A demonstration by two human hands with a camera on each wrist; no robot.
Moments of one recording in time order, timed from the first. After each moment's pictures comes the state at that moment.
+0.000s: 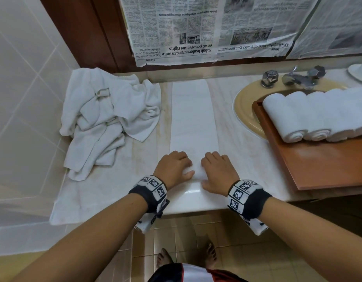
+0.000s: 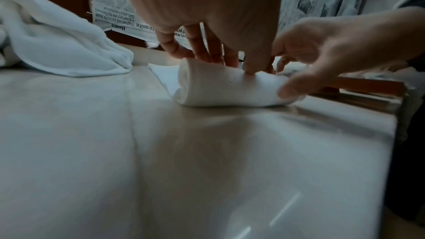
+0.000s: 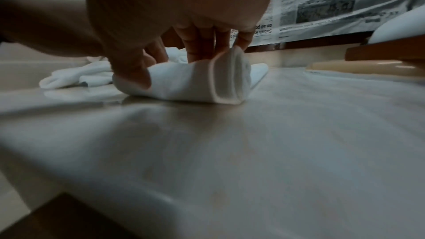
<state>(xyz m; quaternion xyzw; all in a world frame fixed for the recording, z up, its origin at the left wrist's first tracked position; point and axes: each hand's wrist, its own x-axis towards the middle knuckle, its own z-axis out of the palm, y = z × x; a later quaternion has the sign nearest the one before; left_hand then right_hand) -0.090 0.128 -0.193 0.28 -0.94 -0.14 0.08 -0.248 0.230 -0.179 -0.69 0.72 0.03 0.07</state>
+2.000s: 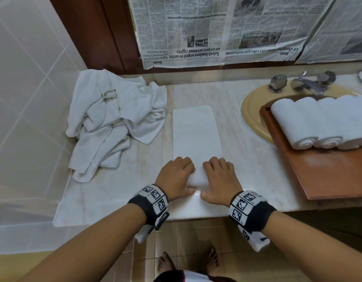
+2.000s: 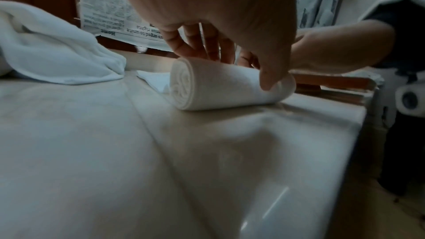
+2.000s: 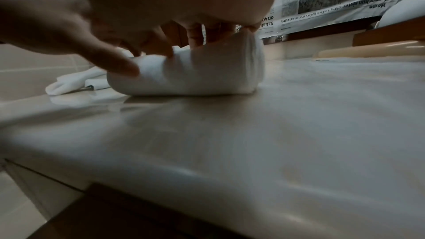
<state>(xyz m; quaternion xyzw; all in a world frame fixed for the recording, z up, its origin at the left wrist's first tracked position) -0.074 0.133 -0.197 0.23 -0.96 -0.10 0.09 -0.234 0.233 -0.189 -0.66 0.75 -0.01 0.06</state>
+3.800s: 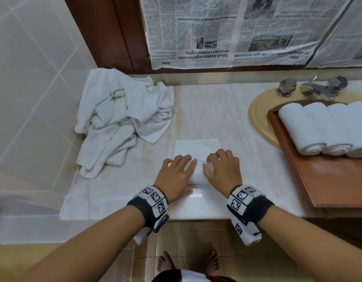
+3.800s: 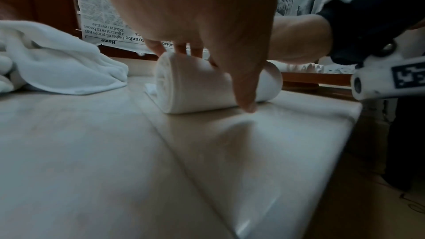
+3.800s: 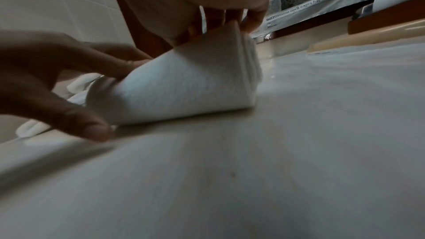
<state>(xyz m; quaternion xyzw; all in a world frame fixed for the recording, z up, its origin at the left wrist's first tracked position) -0.061 0.135 -0.196 0.28 -0.96 0.02 0.00 -0.233 0.204 -0.181 -0.61 0.78 -0.16 0.02</state>
